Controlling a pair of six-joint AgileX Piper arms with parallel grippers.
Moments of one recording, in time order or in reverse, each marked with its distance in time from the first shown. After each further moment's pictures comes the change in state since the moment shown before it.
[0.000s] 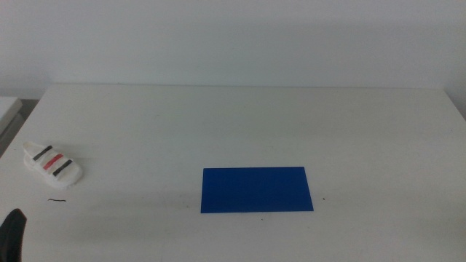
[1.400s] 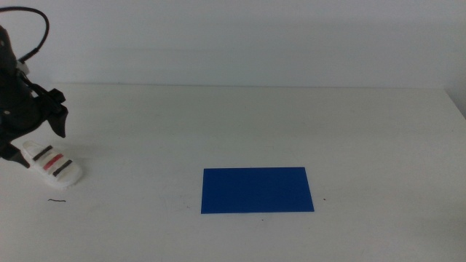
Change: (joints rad) left arm 0.167 1.955 -1.483 -0.014 0.887 -0.793; right arm 0.000 0.000 0.000 0.000 0.000 0.000
